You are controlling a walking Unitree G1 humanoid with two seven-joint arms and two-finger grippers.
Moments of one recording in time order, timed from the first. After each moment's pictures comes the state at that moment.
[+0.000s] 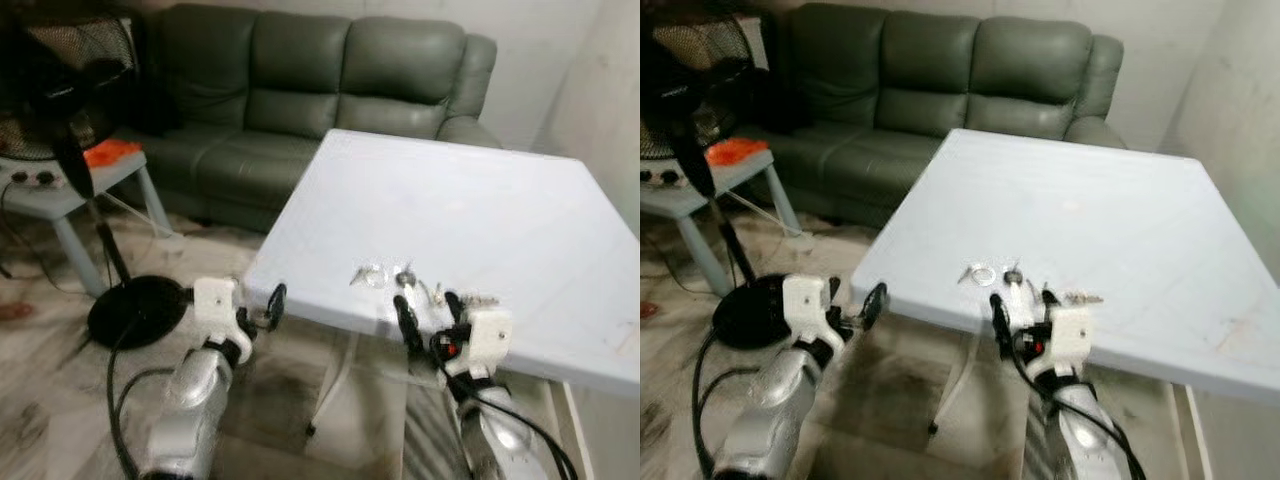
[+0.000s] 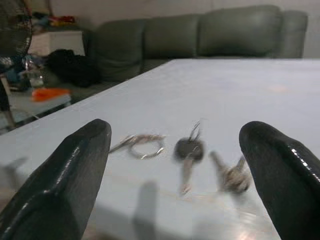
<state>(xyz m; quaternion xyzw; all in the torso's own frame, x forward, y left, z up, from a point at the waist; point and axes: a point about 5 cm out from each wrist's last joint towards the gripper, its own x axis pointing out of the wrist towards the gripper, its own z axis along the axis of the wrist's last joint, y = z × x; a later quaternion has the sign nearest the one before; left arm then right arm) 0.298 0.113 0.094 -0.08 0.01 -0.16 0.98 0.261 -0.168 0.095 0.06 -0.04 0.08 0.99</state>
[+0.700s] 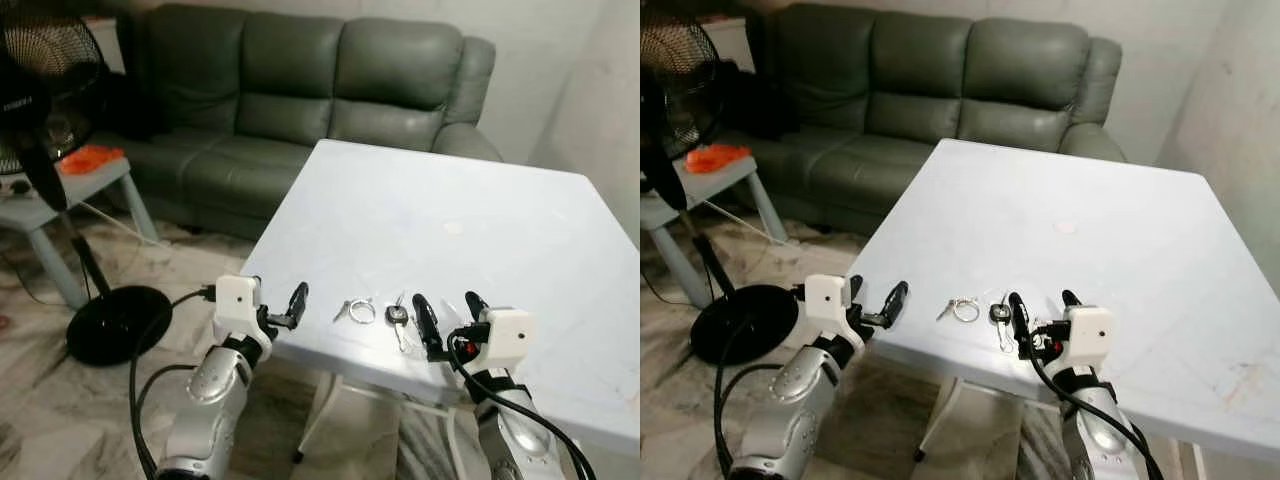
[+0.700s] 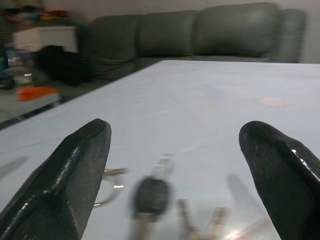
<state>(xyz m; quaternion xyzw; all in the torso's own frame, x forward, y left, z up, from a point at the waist) 0.297 0.112 0.096 -0.09 0.02 -0.17 0.98 0.264 -0.164 0.098 0.06 -0.05 0.09 0.99</state>
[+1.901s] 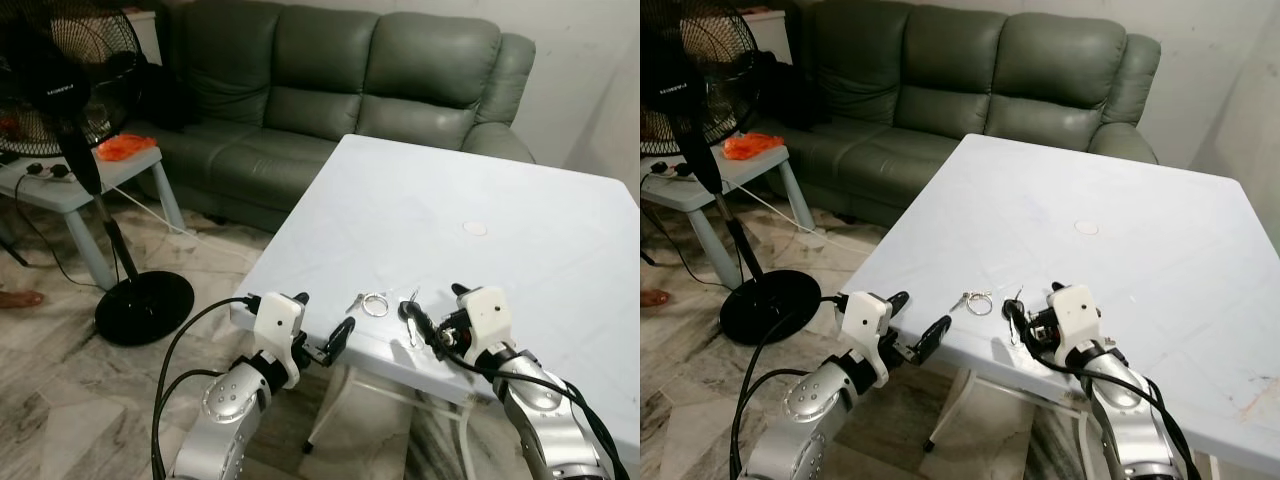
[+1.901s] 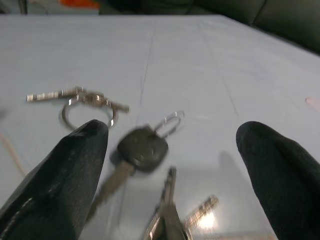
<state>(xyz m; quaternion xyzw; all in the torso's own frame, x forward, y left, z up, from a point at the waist) 0.273 0.069 0.097 -0.04 0.02 -0.32 0.94 0.294 -0.204 0.090 -0.11 0.05 0.19 0.97</state>
